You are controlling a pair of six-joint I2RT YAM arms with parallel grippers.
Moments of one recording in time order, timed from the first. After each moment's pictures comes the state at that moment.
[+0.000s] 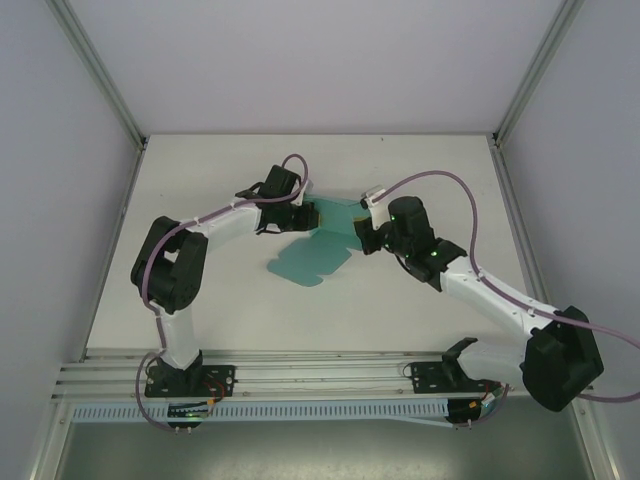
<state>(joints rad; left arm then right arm) -0.51 1.91 1.30 -0.34 0.35 -0.48 0.62 1.19 0.77 -0.09 -0.09 0.04</state>
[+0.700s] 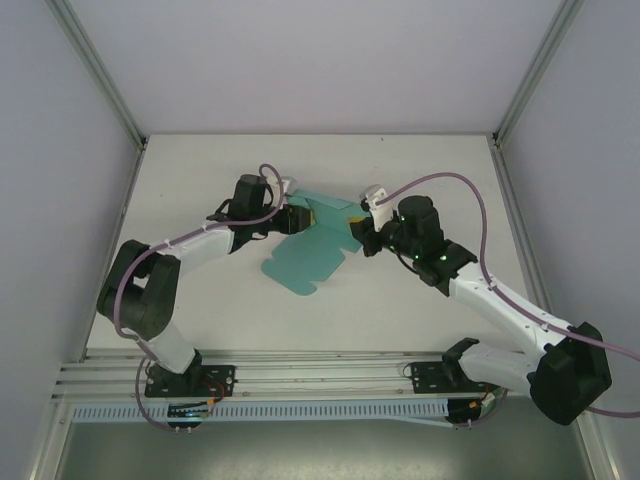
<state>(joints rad) -0.44 1.66 0.96 0.09 0.54 -0.38 0.61 1.10 0.78 -0.07 -0.28 -0.01</state>
